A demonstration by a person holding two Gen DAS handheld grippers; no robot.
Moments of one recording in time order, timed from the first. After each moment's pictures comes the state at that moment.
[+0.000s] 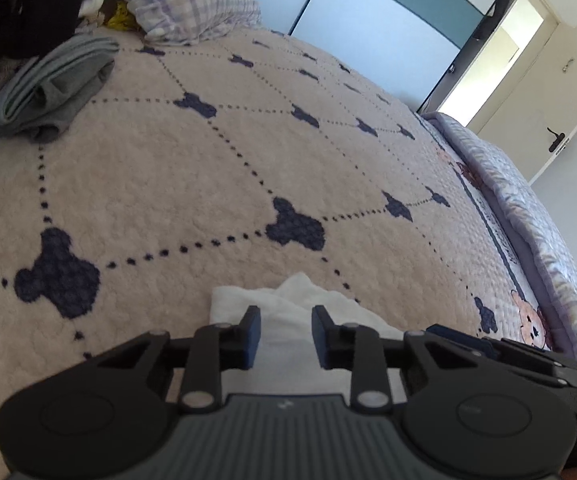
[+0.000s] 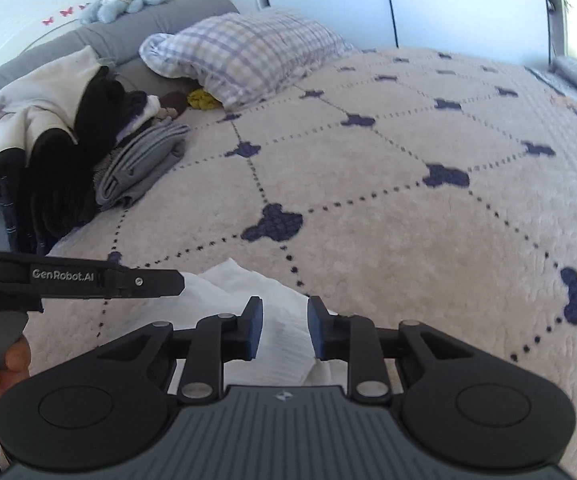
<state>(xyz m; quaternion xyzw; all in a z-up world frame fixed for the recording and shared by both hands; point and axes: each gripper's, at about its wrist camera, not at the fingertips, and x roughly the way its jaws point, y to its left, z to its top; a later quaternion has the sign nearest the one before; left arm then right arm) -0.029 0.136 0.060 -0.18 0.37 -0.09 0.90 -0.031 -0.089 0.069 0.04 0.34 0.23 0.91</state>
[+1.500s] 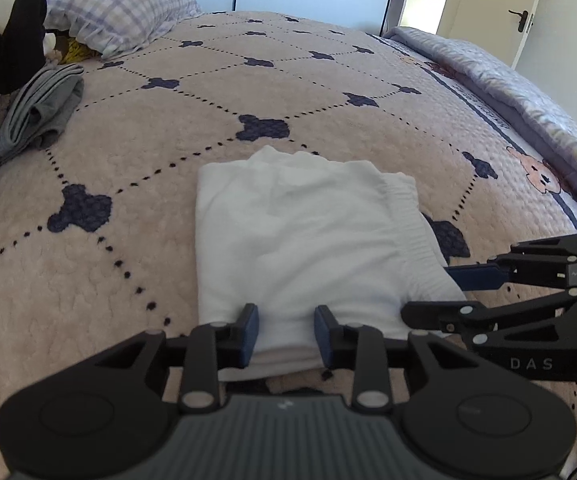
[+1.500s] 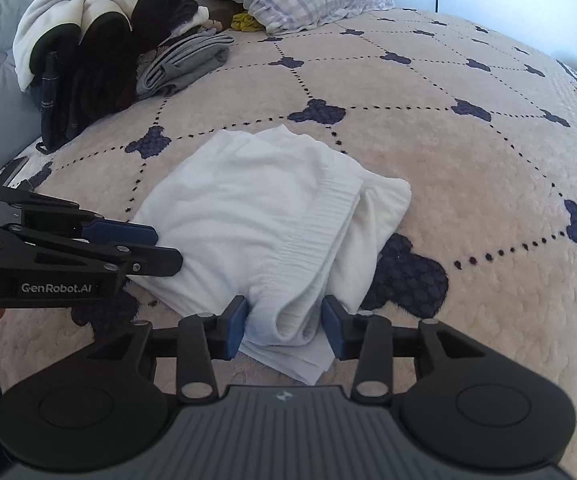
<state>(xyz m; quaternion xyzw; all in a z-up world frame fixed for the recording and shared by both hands) -0.114 0.090 0.036 -0.01 0.42 -0.11 0.90 -0.100 -0.083 0.036 -0.05 0.41 0.25 0.87</state>
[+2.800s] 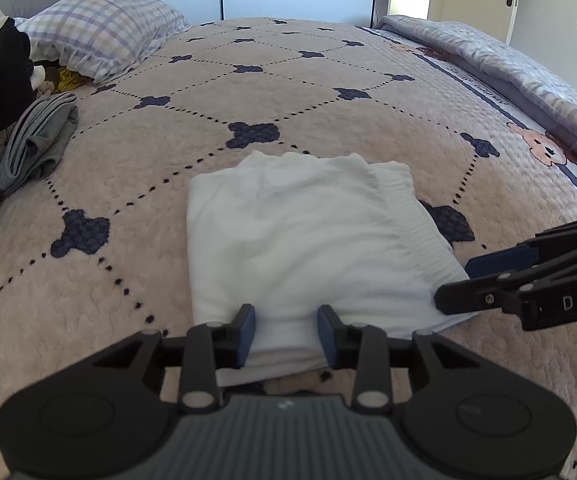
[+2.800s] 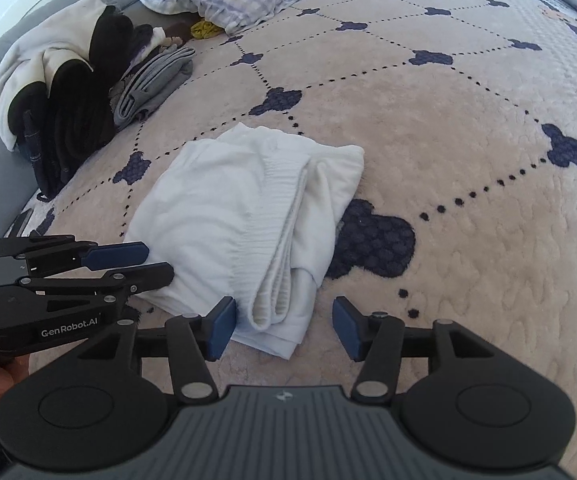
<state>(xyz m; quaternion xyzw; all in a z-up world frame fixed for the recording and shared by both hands) -0.116 0.078 0.037 0.04 0.41 -0.11 0.90 -0.089 -0.128 0.033 0.07 0.46 0.23 0.85</state>
